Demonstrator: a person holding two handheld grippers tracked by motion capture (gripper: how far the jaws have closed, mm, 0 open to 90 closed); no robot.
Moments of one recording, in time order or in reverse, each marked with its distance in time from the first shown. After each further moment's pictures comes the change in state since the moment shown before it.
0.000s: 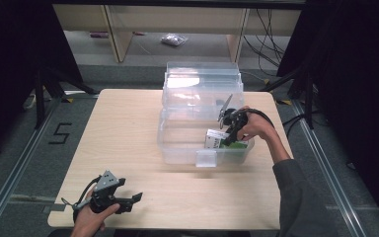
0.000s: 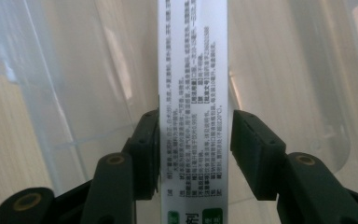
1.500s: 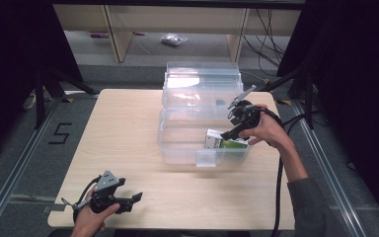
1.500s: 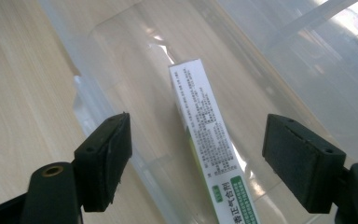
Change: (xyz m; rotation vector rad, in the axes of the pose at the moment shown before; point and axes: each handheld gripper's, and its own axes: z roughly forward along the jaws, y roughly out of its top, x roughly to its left) left arm 0.000 0.000 0.000 0.001 0.004 0.001; right arm 0.041 -0.017 -0.059 -0.315 -0.082 0.249
